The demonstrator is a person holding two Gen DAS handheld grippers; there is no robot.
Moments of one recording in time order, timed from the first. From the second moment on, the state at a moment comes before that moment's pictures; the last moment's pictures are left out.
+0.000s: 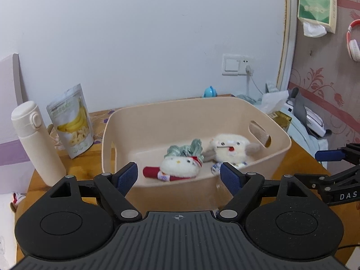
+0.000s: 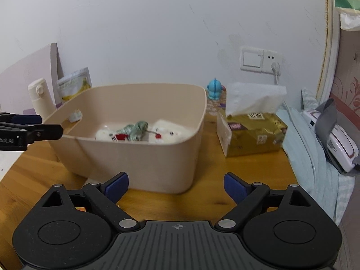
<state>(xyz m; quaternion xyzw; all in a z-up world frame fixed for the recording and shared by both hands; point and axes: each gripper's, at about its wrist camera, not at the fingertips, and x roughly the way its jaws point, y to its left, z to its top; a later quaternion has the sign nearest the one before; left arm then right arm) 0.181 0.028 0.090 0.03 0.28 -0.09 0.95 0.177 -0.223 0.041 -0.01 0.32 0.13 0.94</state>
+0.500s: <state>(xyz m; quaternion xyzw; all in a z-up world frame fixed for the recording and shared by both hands) 0.162 0.020 0.053 0.02 0.33 -0.11 0.94 0.161 -0.228 0.016 -0.02 0.36 0.13 0.92</state>
